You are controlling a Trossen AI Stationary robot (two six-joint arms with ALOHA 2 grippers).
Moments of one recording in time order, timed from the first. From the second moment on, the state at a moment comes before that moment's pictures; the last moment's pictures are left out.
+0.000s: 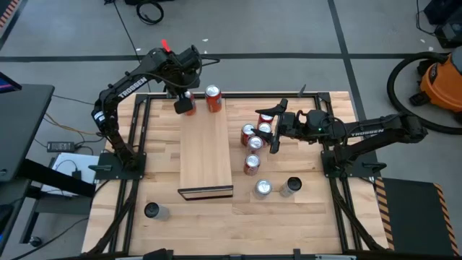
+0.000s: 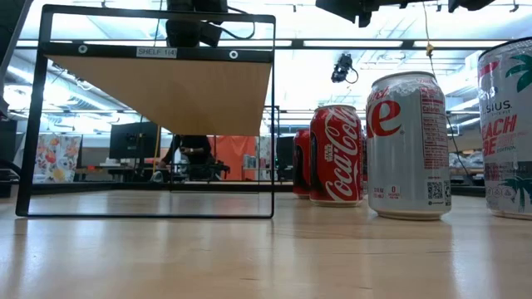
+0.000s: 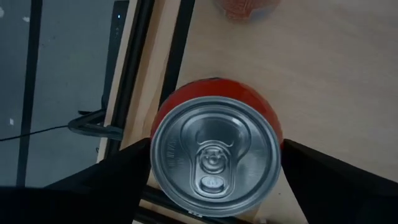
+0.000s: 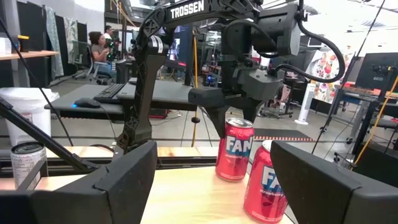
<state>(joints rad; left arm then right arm) 0.63 1.70 1.93 -1.57 -0.09 0.34 -0.02 1.07 0.72 0.45 0.21 -0.16</state>
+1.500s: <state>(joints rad) 0.44 1.35 1.36 -1.32 -0.70 0.19 -0.02 1.07 0.72 0.46 0.21 -0.15</state>
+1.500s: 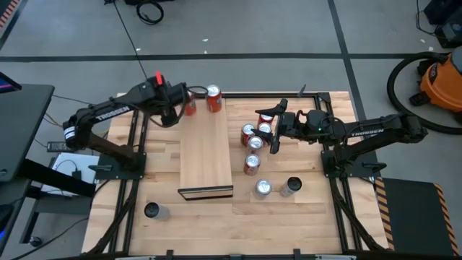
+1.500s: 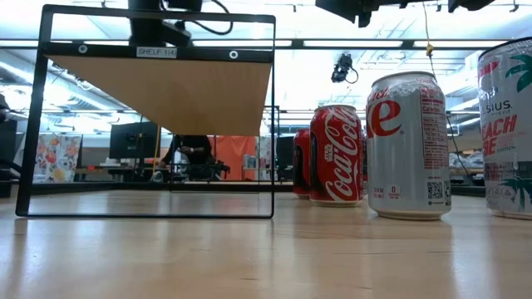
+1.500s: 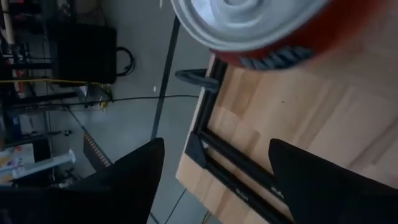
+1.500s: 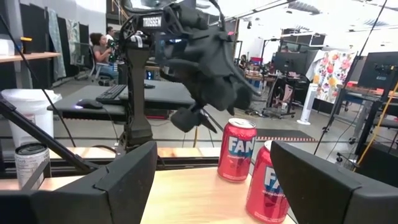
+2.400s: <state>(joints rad) 0.62 1.31 1.35 -1.12 -0.40 0.27 -0.01 1.07 0.72 0.45 0.21 -0.16</state>
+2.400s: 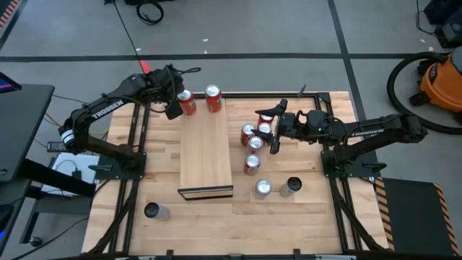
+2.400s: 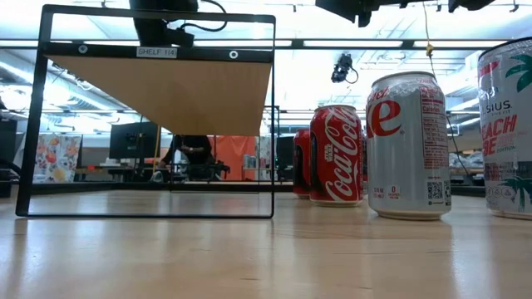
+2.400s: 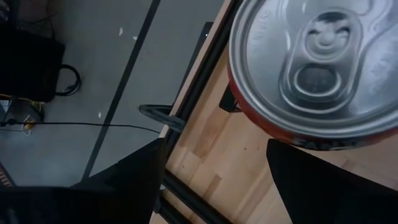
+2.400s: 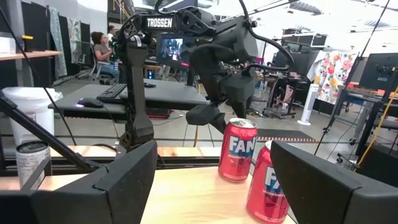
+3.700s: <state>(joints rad) 0.36 1.19 1.35 -1.56 0.05 -0.19 -0.02 1.07 0.72 0.45 0.21 -0.16</state>
